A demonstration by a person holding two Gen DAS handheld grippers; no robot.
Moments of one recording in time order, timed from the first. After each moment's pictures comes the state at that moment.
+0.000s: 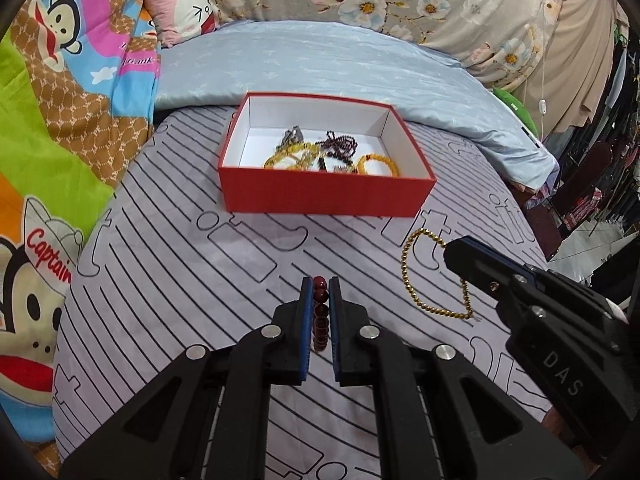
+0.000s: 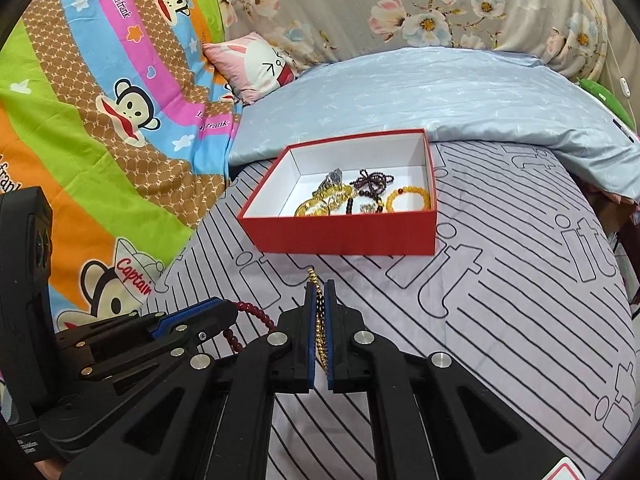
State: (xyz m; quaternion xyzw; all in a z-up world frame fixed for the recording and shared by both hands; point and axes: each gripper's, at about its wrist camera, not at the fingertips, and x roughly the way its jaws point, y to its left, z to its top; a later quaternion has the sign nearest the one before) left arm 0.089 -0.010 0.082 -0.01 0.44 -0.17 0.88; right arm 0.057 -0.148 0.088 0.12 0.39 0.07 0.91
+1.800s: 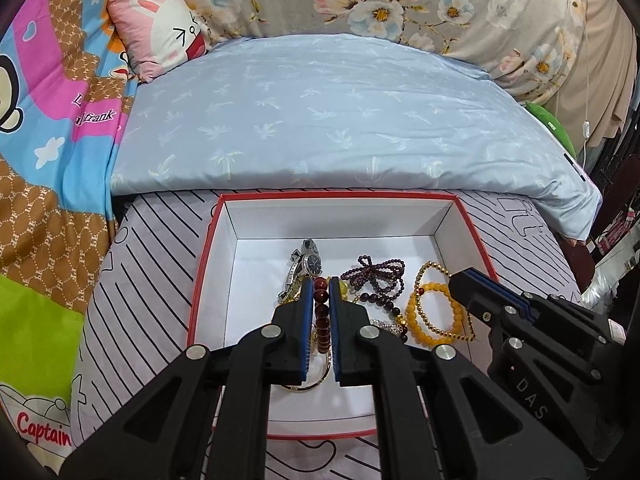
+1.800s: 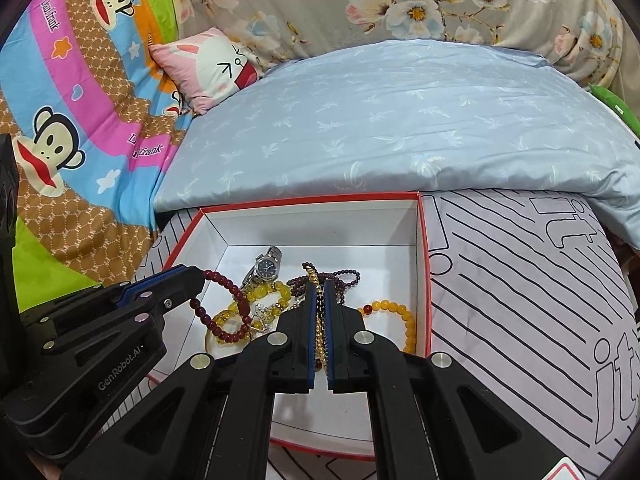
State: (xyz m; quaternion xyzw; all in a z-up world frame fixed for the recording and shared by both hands) left arm 0.281 -0.060 0.072 0.02 0.42 -0.15 0.89; right arm 0.244 -0.180 0.058 0.12 0.40 0.03 0.91
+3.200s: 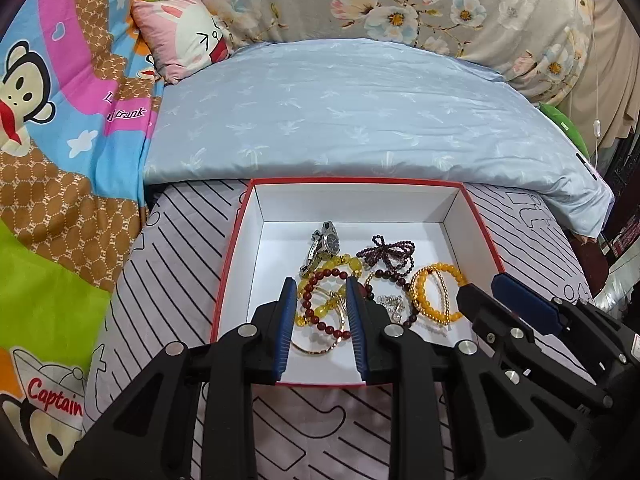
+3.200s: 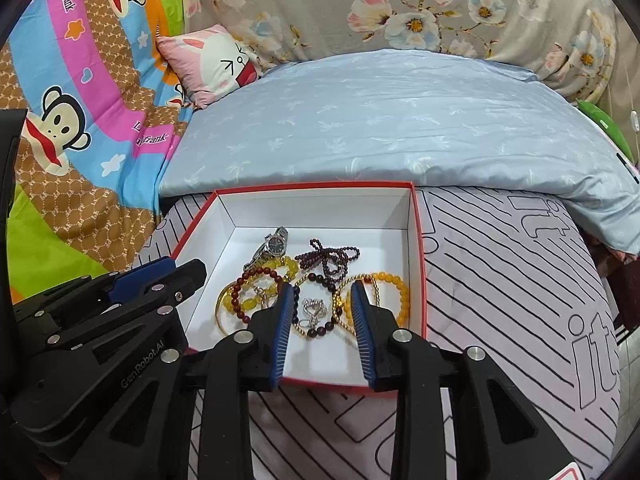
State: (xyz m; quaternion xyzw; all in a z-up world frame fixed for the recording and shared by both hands) left arm 0.243 -0.051 0.082 0.03 0.41 -0.11 0.90; right arm 0.203 -0.159 0.073 0.09 0.40 0.01 0.91
